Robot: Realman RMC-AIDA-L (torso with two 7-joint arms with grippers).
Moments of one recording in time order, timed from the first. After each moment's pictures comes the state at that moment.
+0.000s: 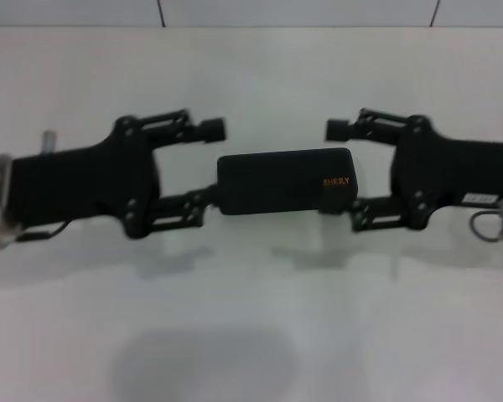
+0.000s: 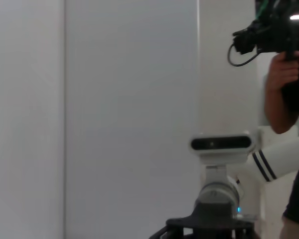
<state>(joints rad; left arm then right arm) -0.37 -1.99 1.01 0.65 1.46 1.83 -1.09 0.57 2.02 -1.22 -0.63 -1.39 -1.63 1.15</state>
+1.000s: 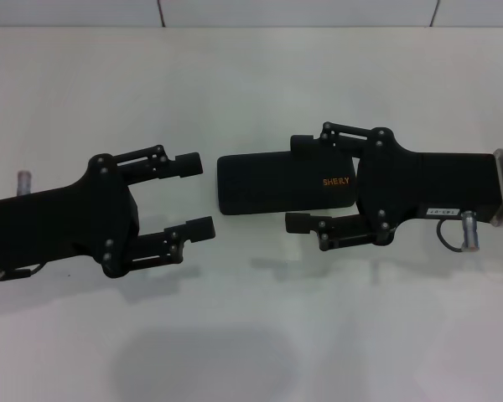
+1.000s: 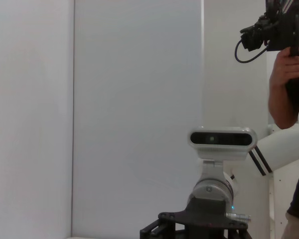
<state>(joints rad) -0.27 -2.00 1.01 0.67 1.46 1.87 -1.04 0.59 2.03 -1.37 -0.61 -1.30 -1.57 1.03</state>
